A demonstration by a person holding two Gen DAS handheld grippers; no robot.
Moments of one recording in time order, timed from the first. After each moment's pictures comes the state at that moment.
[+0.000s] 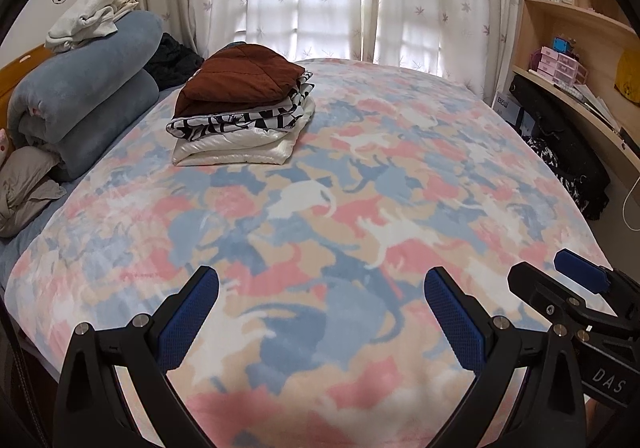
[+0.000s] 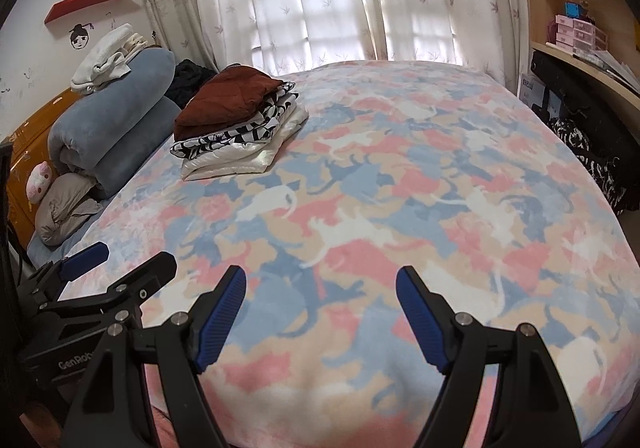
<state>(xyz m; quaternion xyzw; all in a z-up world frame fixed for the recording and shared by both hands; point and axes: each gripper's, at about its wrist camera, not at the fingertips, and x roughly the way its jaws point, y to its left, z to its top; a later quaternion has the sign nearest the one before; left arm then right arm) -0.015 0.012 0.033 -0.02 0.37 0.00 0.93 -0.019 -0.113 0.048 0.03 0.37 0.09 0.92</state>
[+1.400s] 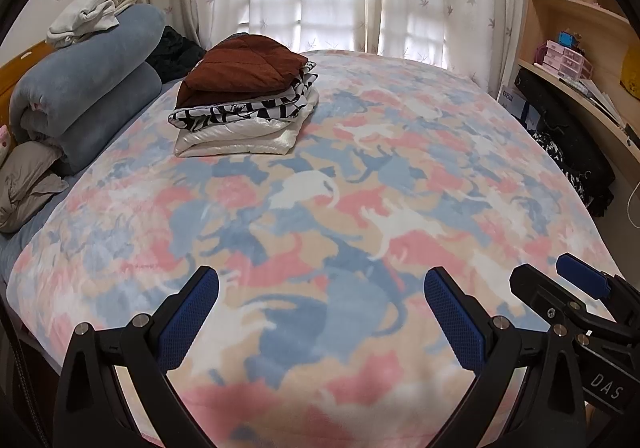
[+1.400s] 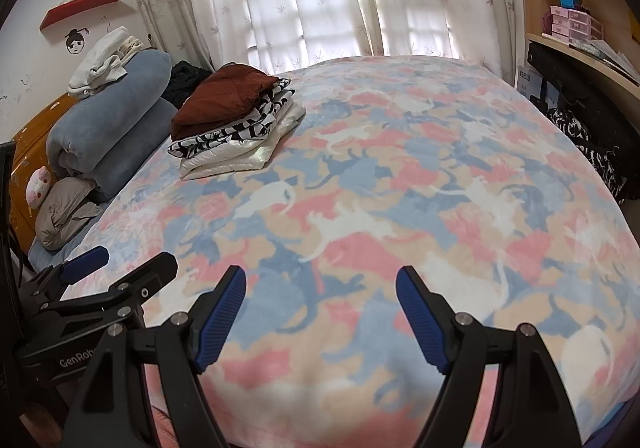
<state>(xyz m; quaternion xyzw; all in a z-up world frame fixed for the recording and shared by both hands) -0.016 0.017 0.027 -0.02 0.38 0.00 0.93 -0.022 -0.115 0.047 0.03 0.38 0.10 0.92</state>
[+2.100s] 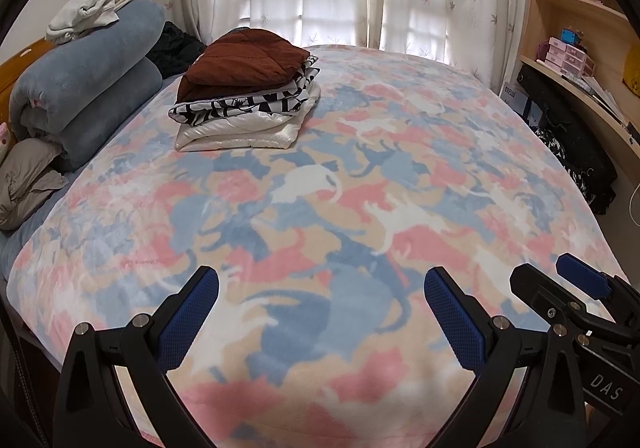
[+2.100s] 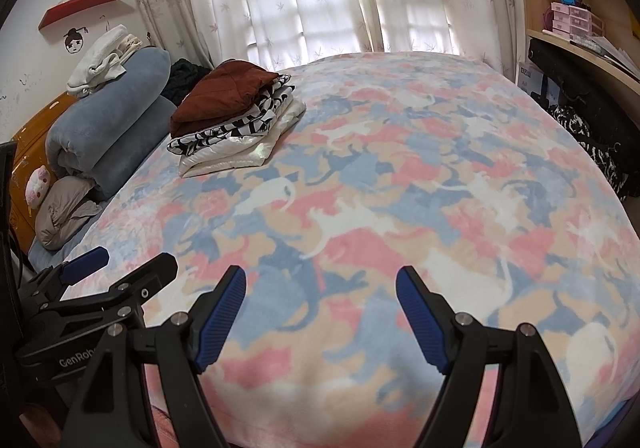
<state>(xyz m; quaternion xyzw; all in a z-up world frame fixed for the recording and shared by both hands) -0.017 0.020 0.023 -0.02 0.38 0.00 0.92 -0.021 -0.116 0.046 0.04 0.38 0.10 0.92</state>
